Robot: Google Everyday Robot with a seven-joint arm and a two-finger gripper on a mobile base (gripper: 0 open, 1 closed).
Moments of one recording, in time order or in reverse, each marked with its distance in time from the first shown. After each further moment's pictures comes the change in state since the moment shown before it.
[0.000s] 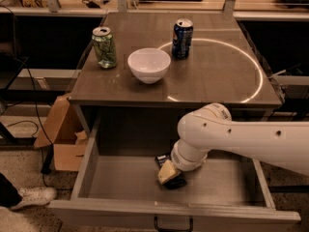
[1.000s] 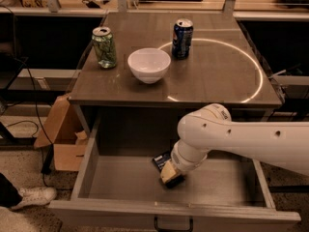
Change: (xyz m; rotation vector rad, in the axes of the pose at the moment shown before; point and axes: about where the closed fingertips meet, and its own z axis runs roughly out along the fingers) arm 0.000 0.000 0.000 0.000 0.000 0.000
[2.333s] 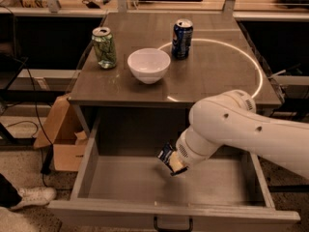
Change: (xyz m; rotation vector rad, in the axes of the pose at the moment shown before) arm -0.001 0.015 -0.081 0.000 -0.117 -0.094
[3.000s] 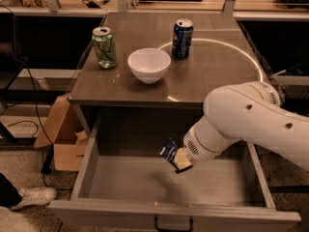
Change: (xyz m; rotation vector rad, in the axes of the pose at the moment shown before) arm 0.007 0.004 -0.048 -0.024 -0.040 -0.068
